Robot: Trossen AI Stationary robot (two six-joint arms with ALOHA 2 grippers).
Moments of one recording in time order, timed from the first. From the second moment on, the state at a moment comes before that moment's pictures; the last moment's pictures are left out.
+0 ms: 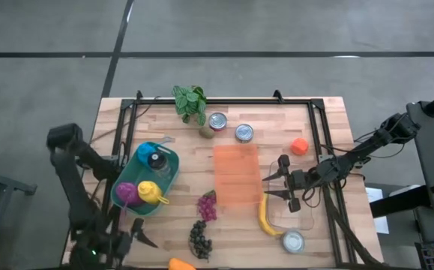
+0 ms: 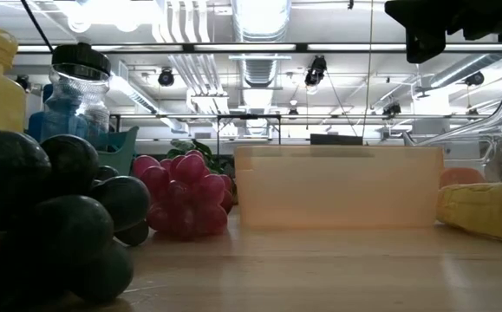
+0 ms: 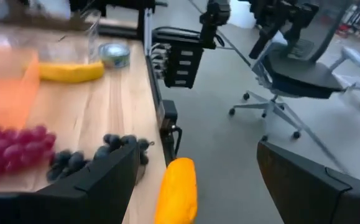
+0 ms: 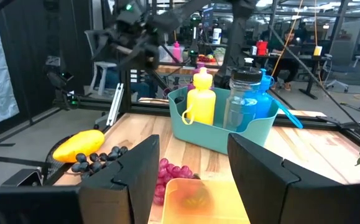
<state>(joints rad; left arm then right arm) -1.26 1.41 0.87 0.01 -0.84 -0.70 0.50 0.99 0.25 0.76 0.36 0.00</state>
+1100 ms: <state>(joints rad) -0.49 1.31 1.35 -1.21 -0.22 -1.14 0.50 0.99 0.25 0.76 0.36 0.00</state>
